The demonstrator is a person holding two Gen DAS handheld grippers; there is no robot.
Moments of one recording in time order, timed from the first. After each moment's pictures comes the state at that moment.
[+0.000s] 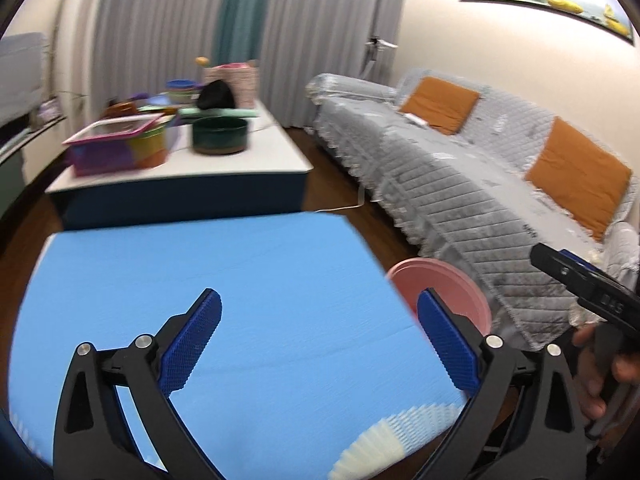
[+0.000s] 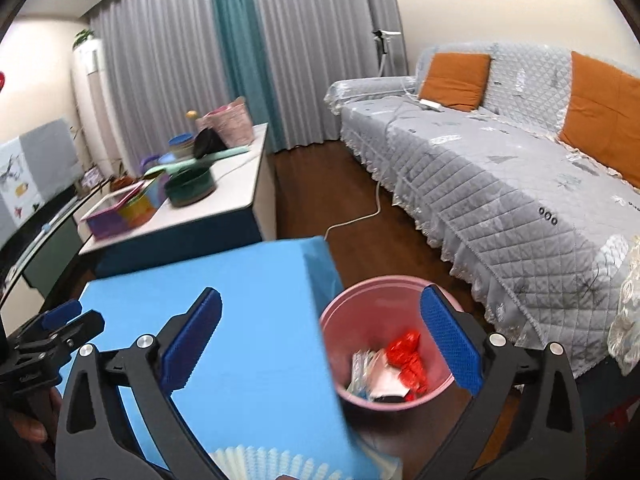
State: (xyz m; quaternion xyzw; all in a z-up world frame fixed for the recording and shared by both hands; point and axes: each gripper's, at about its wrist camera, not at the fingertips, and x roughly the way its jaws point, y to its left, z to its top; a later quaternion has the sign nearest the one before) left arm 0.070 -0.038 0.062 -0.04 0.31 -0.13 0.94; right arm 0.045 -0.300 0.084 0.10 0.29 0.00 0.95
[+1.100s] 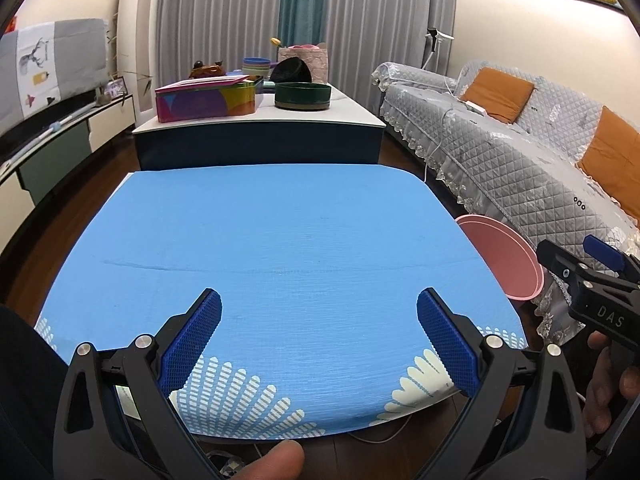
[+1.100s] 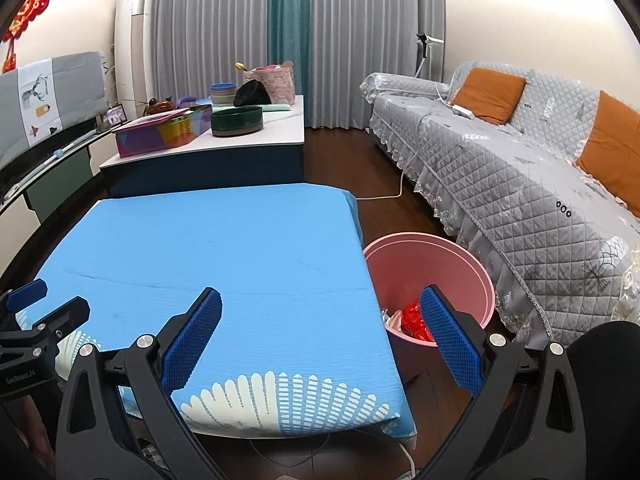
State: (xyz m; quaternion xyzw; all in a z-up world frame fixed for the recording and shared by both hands) left arm -0.013 0.000 0.013 -0.03 0.32 -0.02 0.95; right arm -0.004 -0.219 0.030 0.00 0.30 0.01 0.95
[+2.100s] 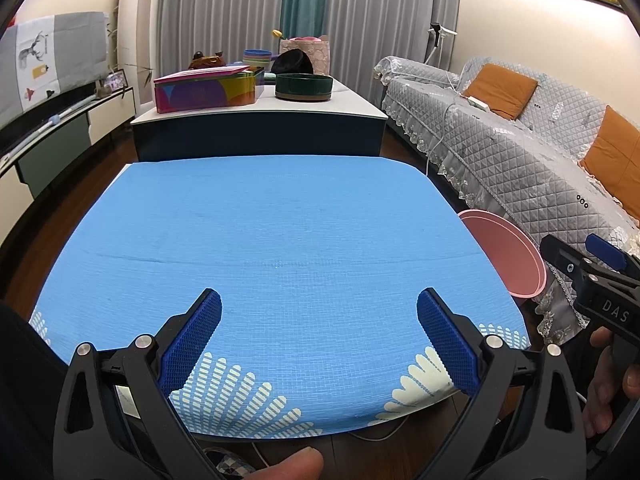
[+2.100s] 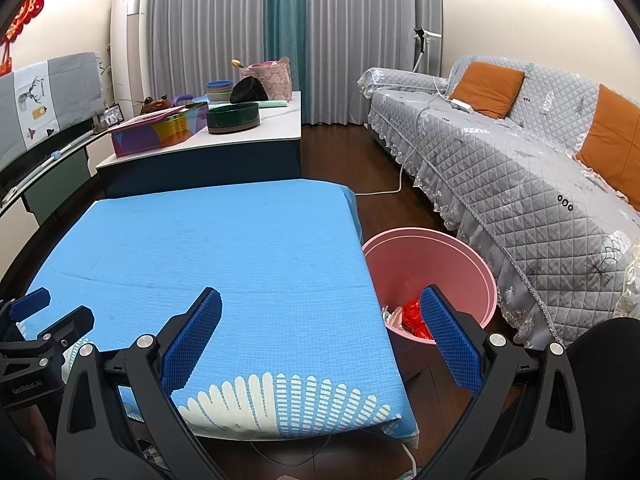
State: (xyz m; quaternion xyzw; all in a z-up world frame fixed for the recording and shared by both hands) left arm -0.012 -0.003 0.006 -0.04 0.33 -0.02 0.94; right arm 0.002 -0.219 0.026 0.01 0.31 0.01 0.95
